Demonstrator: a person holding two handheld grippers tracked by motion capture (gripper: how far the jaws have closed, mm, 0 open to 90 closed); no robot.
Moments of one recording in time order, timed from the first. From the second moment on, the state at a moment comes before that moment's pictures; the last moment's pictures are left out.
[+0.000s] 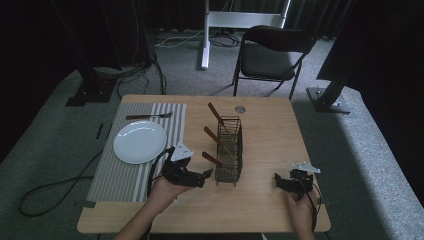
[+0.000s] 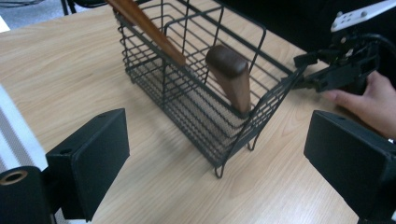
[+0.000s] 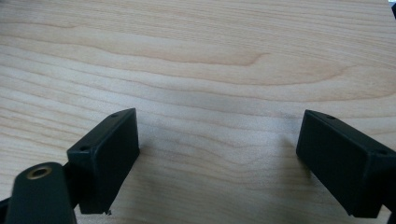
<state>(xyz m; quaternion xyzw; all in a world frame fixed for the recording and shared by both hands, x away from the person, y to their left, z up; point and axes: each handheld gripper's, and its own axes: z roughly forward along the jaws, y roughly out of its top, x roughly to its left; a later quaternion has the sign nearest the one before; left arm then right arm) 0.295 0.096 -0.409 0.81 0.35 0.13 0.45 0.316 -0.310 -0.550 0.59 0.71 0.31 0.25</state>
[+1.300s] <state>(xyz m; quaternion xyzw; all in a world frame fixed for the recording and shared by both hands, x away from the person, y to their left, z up) 0.305 0.080 -0.403 0.79 0.34 0.09 0.50 0.316 -0.310 -0.550 0.59 0.71 0.31 0.25</state>
